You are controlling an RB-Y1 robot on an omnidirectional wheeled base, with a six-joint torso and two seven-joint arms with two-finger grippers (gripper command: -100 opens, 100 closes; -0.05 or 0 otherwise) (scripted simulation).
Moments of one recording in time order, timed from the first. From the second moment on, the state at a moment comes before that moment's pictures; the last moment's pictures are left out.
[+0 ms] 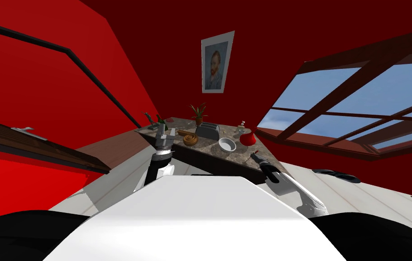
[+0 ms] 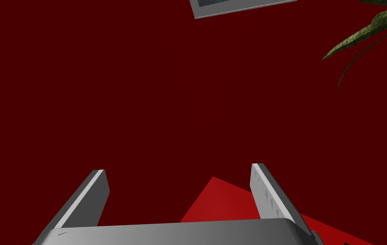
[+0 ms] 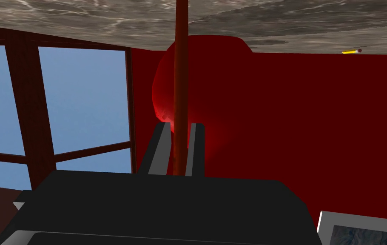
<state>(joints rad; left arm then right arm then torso) 0.50 0.04 -0.04 -2.34 -0.11 -0.46 0.12 0.55 -0.74 -0.14 -1.79 0.39 0.28 0.31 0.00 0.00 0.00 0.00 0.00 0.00</state>
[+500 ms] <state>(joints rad) 0.50 0.04 -0.04 -2.34 -0.11 -0.46 0.12 0.54 -0.76 -0.18 -1.84 0.36 0.30 0.34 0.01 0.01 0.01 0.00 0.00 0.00</state>
